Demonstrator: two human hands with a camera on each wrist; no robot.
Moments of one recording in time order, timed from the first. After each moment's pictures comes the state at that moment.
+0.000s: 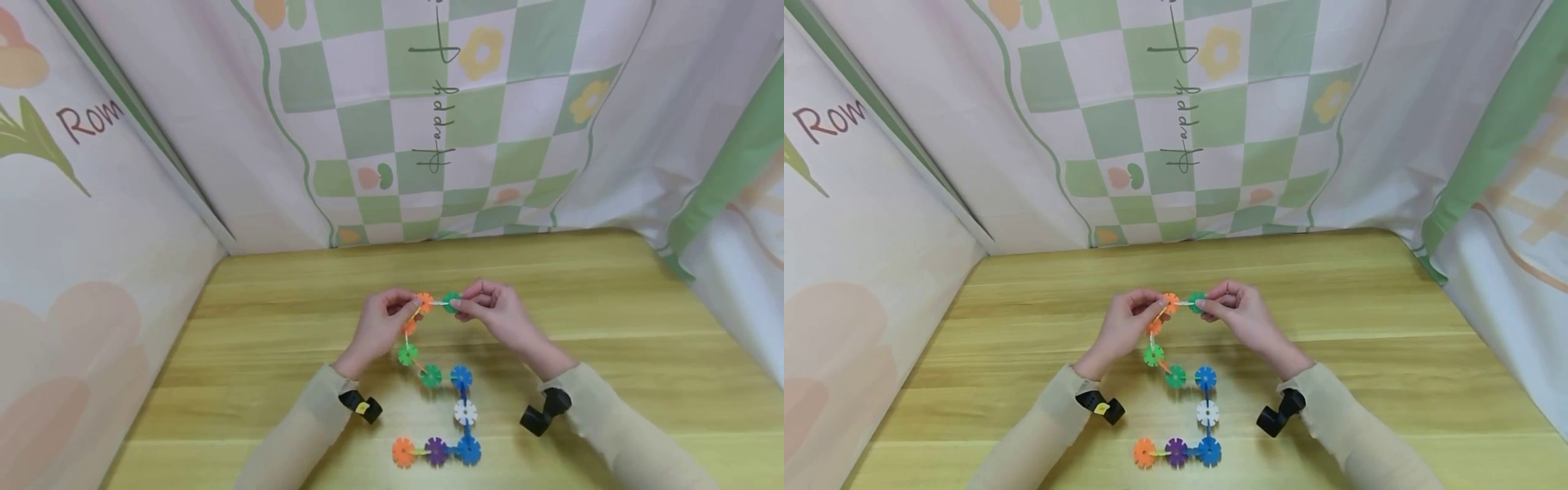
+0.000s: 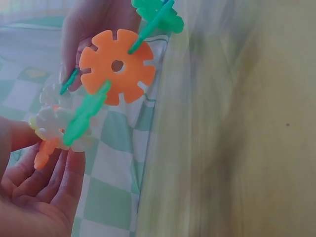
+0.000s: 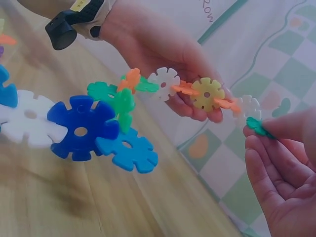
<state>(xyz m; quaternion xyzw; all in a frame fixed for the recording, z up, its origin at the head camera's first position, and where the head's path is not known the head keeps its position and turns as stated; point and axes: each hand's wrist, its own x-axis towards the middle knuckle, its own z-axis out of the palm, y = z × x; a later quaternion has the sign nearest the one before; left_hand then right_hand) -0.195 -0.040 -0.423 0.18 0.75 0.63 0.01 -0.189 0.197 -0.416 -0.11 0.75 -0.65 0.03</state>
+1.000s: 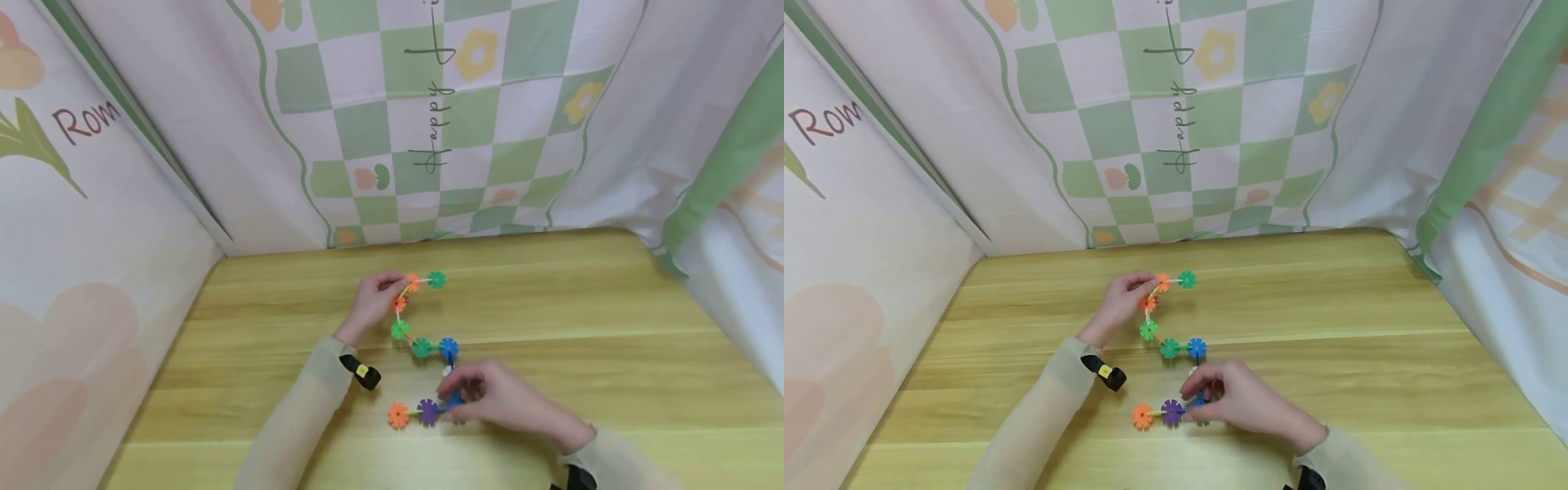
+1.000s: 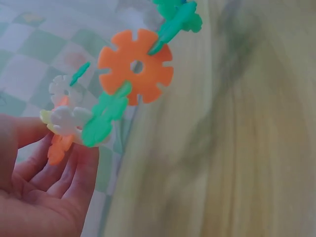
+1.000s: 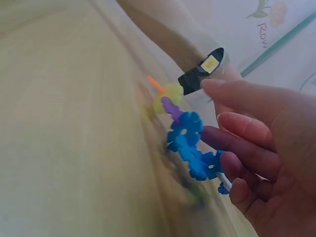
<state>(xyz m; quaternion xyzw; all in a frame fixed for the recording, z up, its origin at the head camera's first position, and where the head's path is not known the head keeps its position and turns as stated) -0.244 -0.048 -0.434 0.12 0.77 0.62 0.05 -0.105 0.192 -0.441 -0.29 0.80 -0.50 0.15</state>
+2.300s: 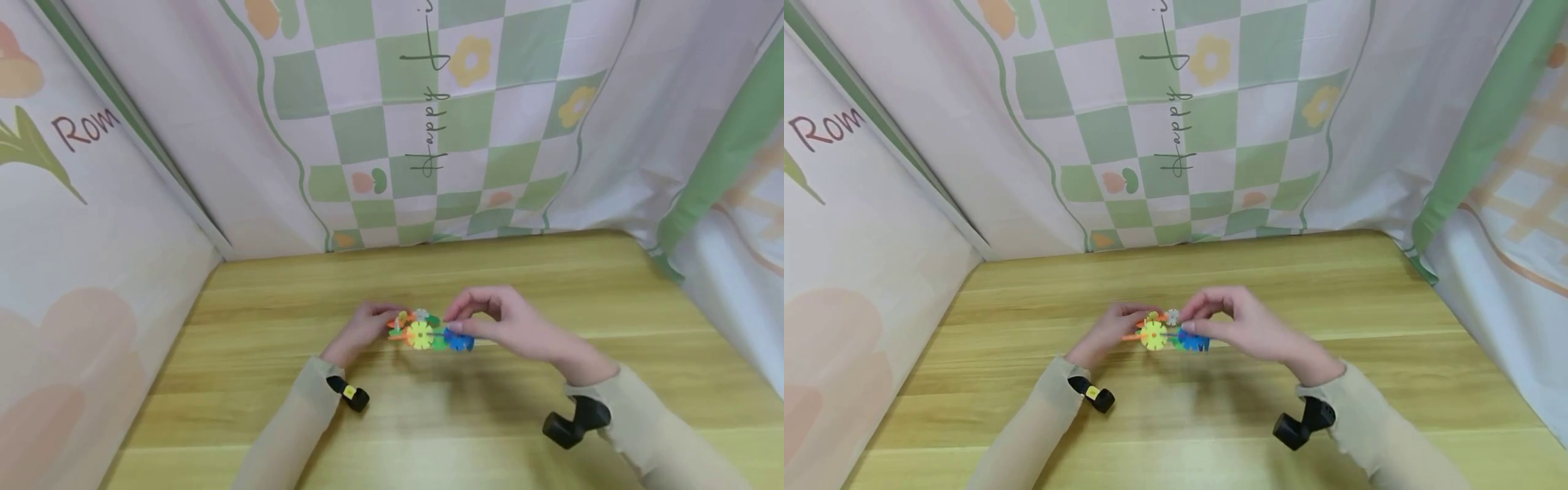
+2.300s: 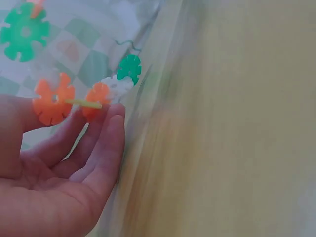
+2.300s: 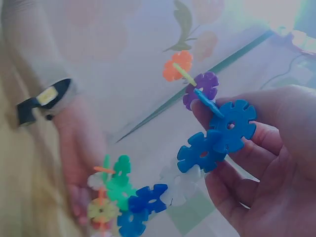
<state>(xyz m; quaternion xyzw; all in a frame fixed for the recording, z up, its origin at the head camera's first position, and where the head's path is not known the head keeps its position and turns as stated) -0.226 -0.067 -0.462 0.12 0.75 0.62 0.18 -0.151 0.205 -0.345 -0.34 0.77 -0.54 0.07</state>
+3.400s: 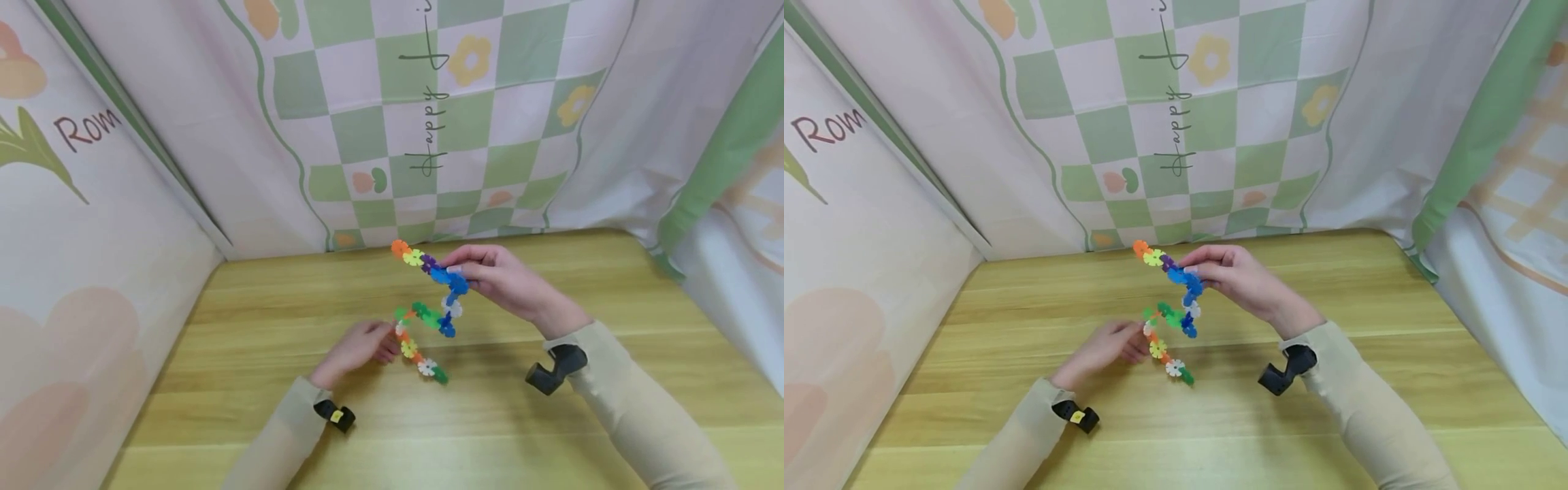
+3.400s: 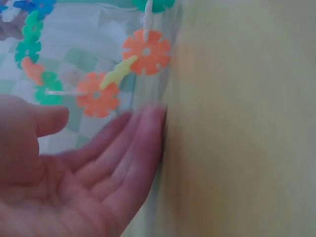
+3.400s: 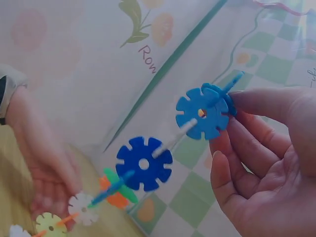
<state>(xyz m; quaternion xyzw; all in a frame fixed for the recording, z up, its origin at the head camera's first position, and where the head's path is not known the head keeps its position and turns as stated) -0.189 -0.081 -0.447 0.14 0.79 0.55 0.21 -0.202 0.210 -0.334 -0.24 0.63 -0.72 0.18</state>
